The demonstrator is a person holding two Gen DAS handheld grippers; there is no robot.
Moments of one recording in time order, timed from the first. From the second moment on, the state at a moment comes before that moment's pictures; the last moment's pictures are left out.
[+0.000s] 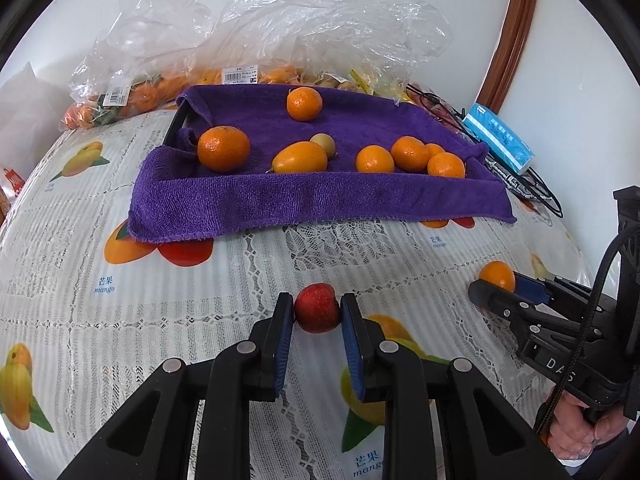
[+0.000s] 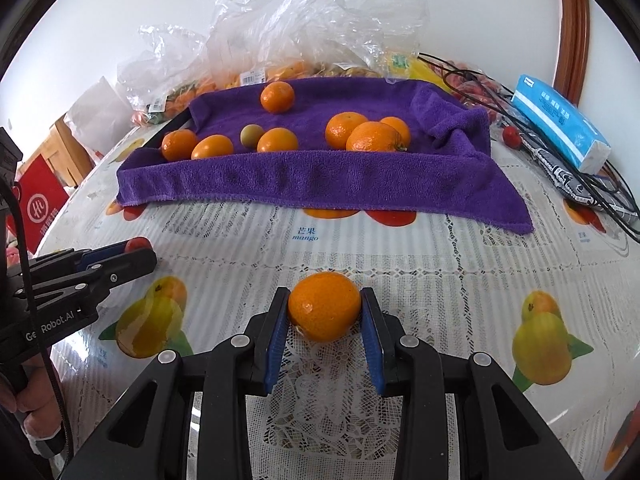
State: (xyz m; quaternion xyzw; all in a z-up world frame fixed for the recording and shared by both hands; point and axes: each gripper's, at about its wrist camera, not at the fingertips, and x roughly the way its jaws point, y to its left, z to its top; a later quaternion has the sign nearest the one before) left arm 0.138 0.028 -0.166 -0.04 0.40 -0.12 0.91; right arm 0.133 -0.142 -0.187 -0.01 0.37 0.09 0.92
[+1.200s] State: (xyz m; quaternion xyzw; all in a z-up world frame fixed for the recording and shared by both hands) left arm 0.129 0.030 -0.159 -0.04 0.37 -0.12 0.92; right arm 0.132 -0.150 -0.187 0.01 0.37 0.09 0.93
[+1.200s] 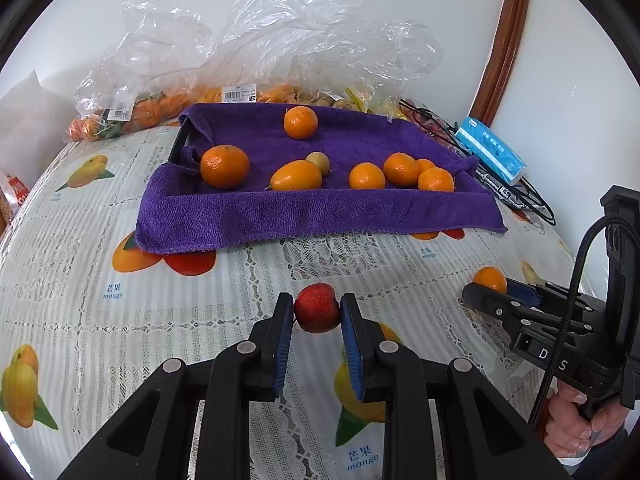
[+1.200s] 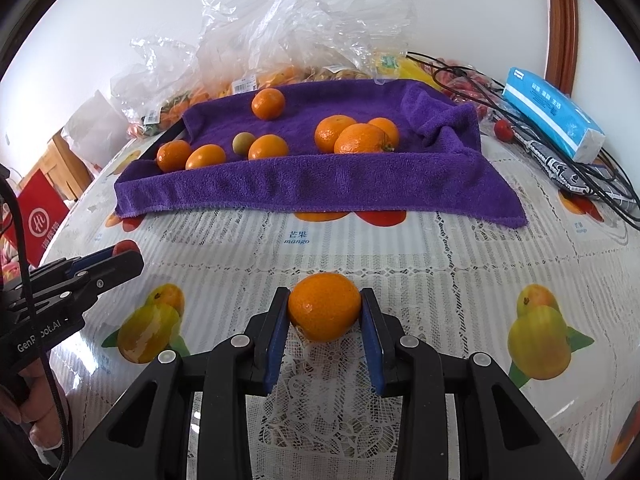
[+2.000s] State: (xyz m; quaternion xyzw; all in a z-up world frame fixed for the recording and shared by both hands) left arm 0.126 0.031 -0.155 -0.05 0.36 -0.13 0.92; right arm 0.123 -0.154 -0.177 0.03 0.35 0.09 0.93
